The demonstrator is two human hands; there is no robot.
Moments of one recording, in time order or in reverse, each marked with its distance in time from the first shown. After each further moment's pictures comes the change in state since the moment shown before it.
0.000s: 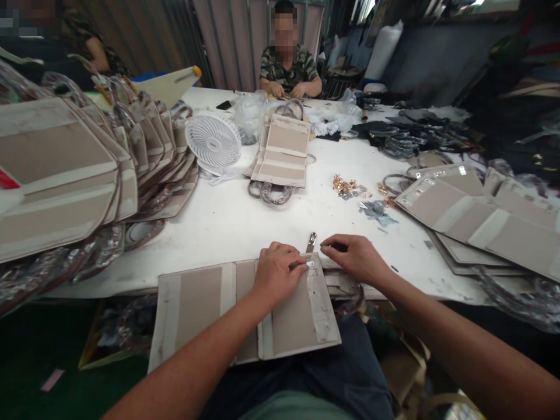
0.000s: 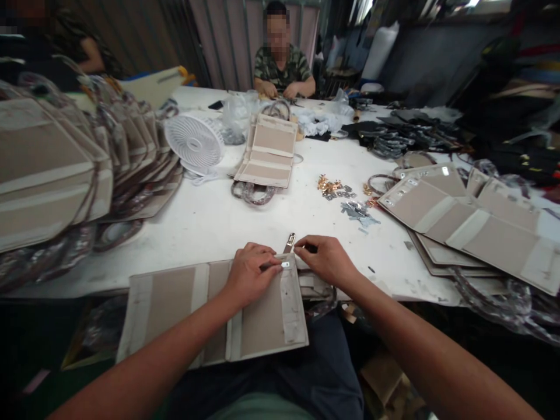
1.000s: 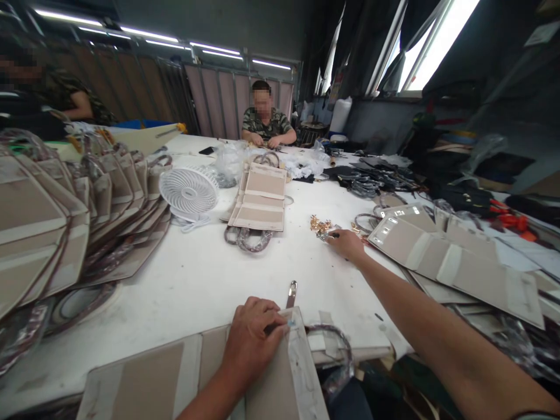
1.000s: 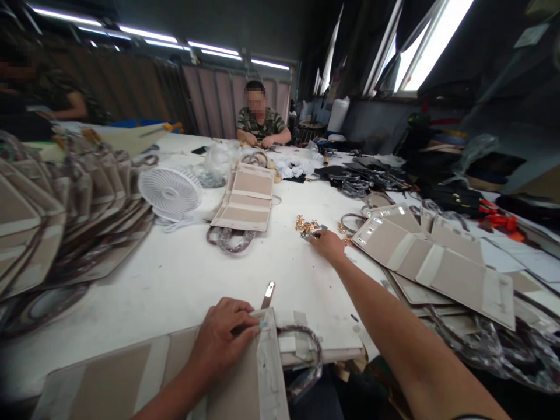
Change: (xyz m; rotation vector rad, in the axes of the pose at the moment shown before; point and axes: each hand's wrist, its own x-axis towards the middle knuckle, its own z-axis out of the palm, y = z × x) left_hand 0.012 -0.012 -0.005 -0.077 -0.050 -0.009; right_hand 0.153 0.094 -0.081 -0.482 0.277 0.395
